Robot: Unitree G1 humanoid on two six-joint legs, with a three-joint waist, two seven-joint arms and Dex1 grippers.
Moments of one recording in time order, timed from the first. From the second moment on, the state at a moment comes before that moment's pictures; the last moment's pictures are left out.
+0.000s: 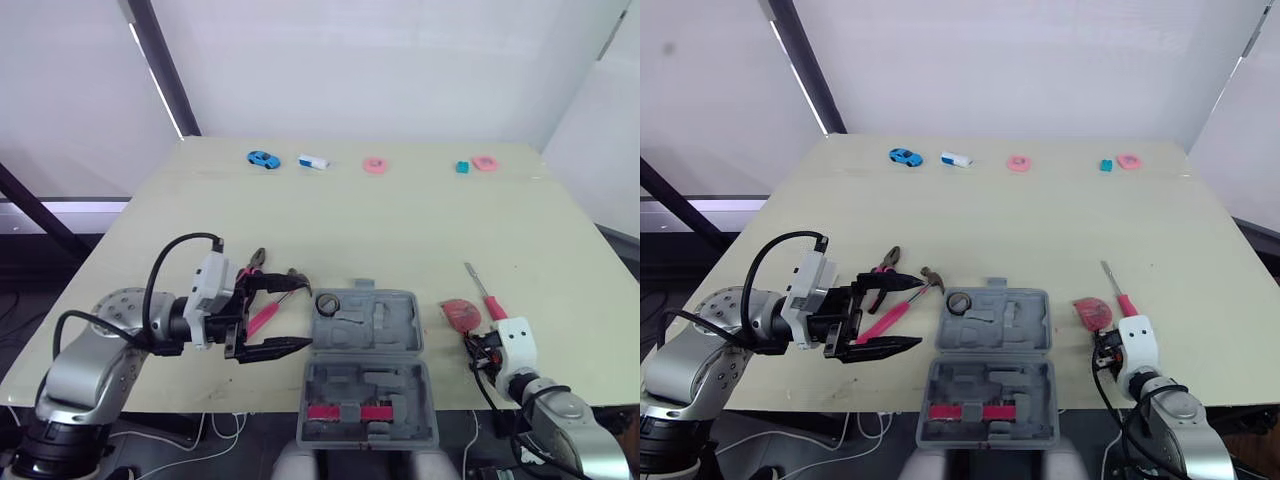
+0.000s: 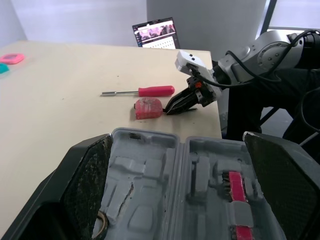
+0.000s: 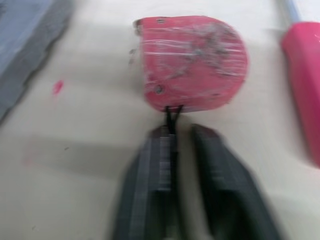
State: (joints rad) left arm -0.13 0.83 0.15 -0.36 -0.66 0.36 -1.29; right arm 0.19 -0.35 -0.04 -0.31 0.19 0.54 0.34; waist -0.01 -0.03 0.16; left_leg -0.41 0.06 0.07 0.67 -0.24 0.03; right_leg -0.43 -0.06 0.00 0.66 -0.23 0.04
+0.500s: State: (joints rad) left arm -0.11 0.85 0.15 -0.35 -0.66 0.33 -1.38; right arm 0.41 -0.48 0.02 -0.52 0.20 0.57 0.46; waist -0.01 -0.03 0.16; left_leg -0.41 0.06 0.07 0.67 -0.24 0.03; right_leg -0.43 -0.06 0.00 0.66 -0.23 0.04
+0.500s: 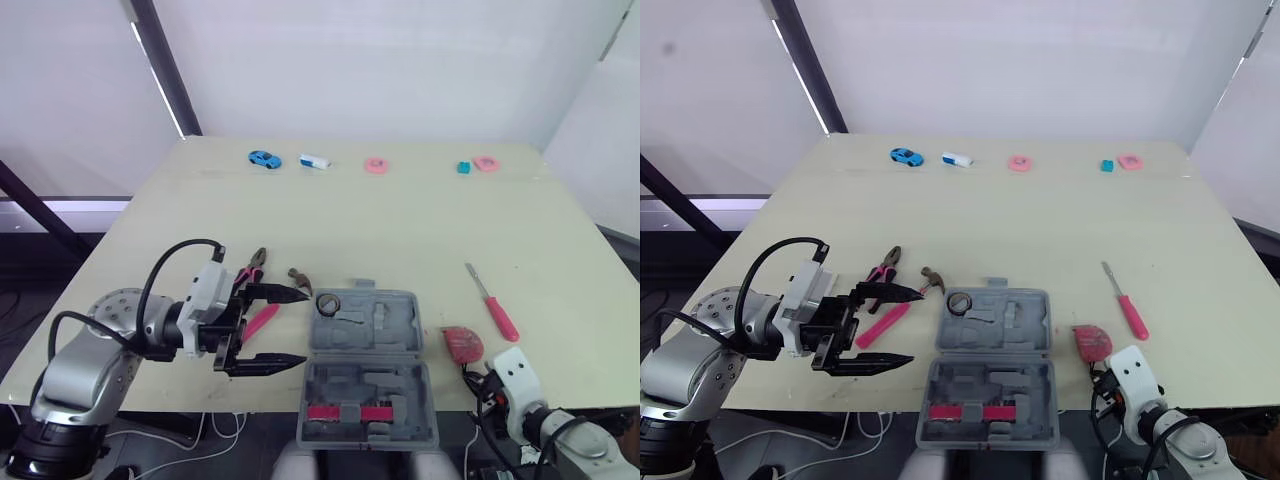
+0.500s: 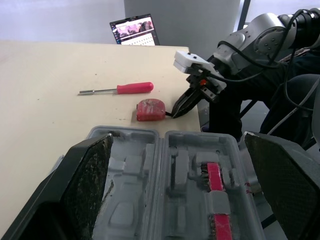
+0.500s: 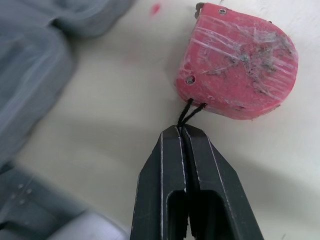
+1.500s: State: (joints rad) left arm -0.12 0.84 0.14 -0.28 -0.63 0.24 -1.40; right arm 0.43 -0.80 -0.19 -0.38 0.32 0.27 0.93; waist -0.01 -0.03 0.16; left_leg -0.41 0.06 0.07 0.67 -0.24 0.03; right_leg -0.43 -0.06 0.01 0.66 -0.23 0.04
